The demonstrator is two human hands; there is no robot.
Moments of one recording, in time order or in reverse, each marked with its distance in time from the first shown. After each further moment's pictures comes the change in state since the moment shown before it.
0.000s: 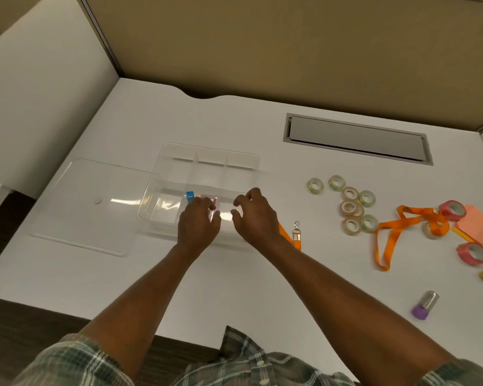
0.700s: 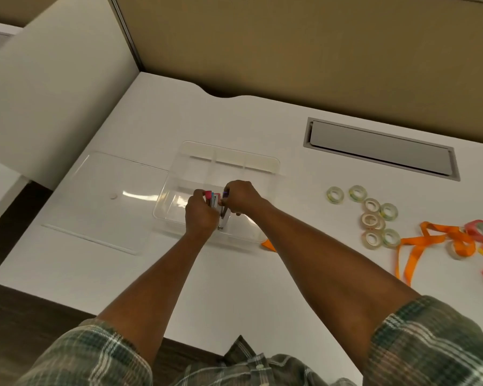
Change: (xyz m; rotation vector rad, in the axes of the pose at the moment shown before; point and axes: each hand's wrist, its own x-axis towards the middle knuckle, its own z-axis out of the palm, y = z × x) left_hand 0.041 -0.018 -0.011 -0.262 -0.035 -0.464; right_hand 0.105 -0.051 0.027 0.092 -0.469 0.096
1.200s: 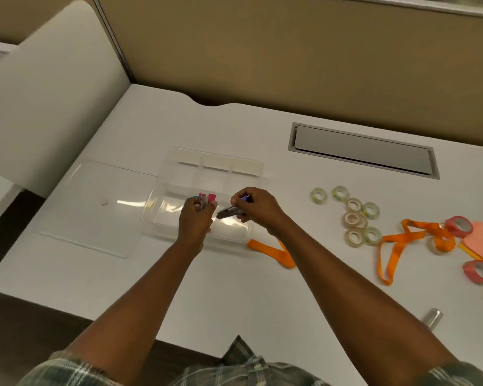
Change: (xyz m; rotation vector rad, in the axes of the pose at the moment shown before) left_hand -0.044 0.029 0.002 -0.461 -0.068 -0.168; right_hand -0.084 0.062 -0.034 0.688 0.141 -0.017
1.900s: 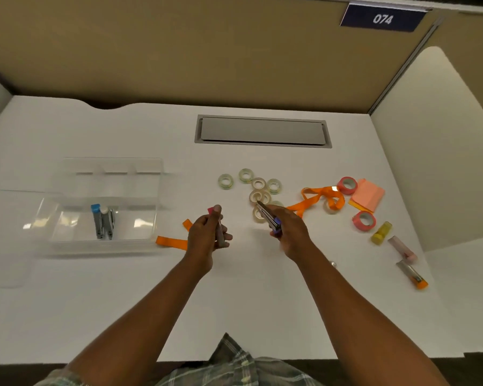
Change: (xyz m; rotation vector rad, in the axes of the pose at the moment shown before) left_hand -0.143 -0.009 0.202 -0.242 -0.401 -0.188; right_hand -0.132 0.161 -0.213 0.697 0.518 0.324
